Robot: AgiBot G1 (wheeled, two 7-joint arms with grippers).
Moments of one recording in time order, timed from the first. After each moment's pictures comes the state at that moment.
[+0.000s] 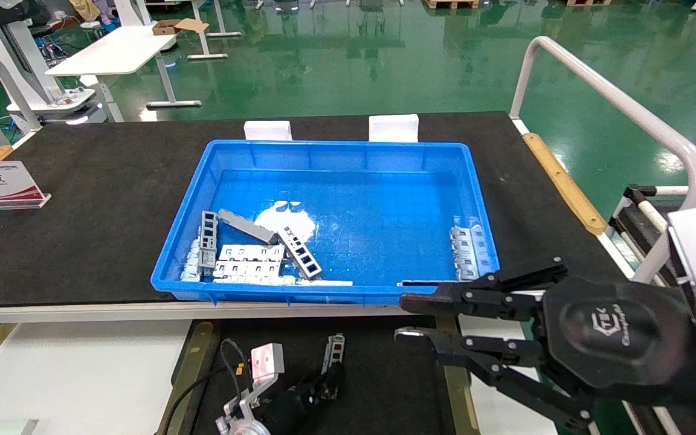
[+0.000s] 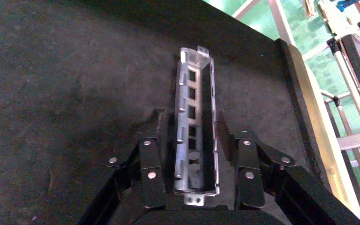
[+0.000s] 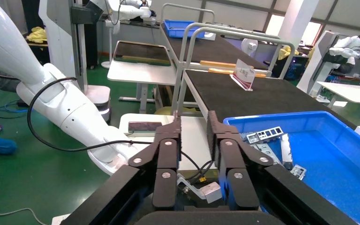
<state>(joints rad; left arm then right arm) -0.86 1.22 1.04 -0.95 0.48 -0.09 -0.33 1.10 -0.58 -0.36 1.27 -0.67 -1.46 0.14</state>
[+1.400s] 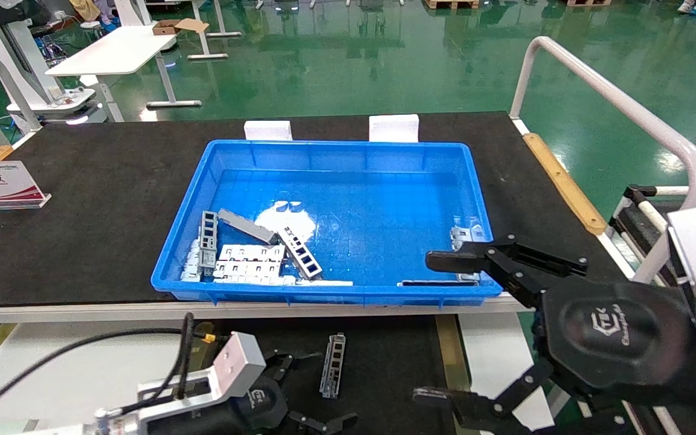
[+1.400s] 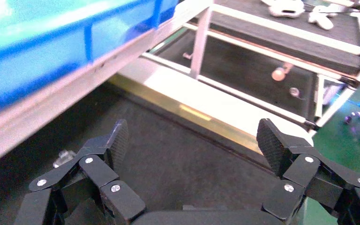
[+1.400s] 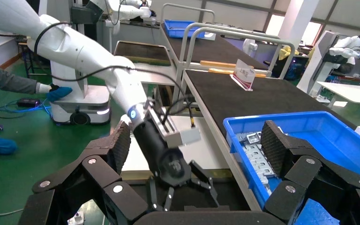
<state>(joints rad) -0.96 0.74 0.92 -1.24 0.68 0.75 0.00 1.10 -0.58 -0.37 1.27 -0.67 -1.46 0.14</state>
